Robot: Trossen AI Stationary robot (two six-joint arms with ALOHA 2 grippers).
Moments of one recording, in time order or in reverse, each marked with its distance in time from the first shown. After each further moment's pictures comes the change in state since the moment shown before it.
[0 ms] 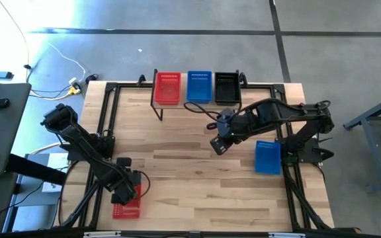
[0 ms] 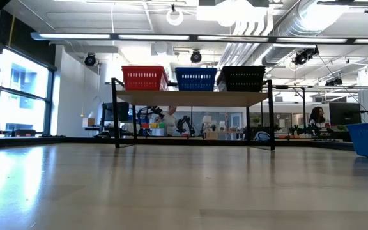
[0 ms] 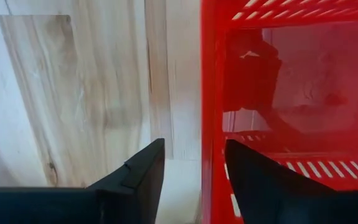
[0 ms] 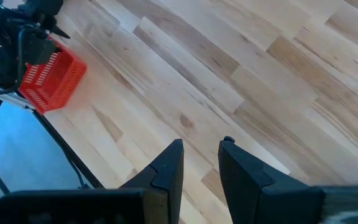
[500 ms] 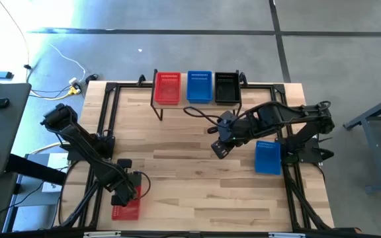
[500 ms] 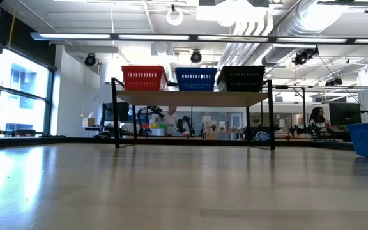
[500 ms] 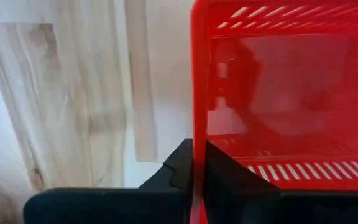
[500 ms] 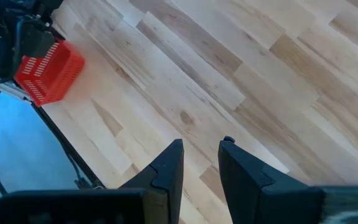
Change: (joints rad) left arm 0.001 -0.003 0.016 0.019 0.023 -0.001; right arm 0.036 0.000 0.000 -0.004 0.014 -0.004
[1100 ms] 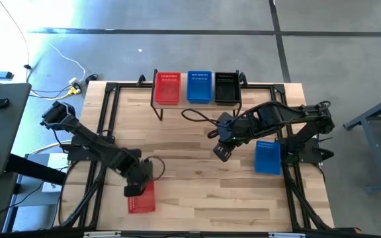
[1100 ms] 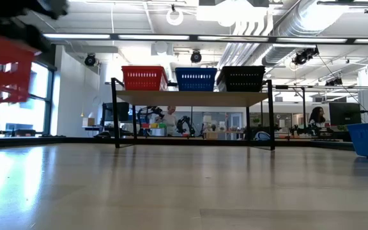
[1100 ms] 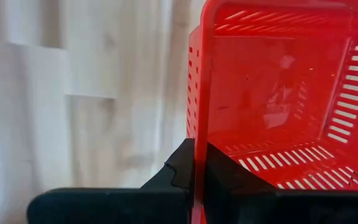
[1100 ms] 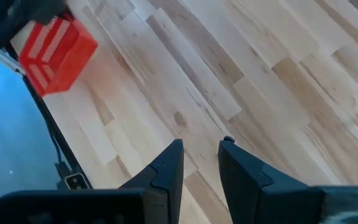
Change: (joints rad) left arm 0.244 -0.038 0.185 -0.122 0.009 0.137; right arm 0.000 -0.001 0.000 0.013 0.004 -0.184
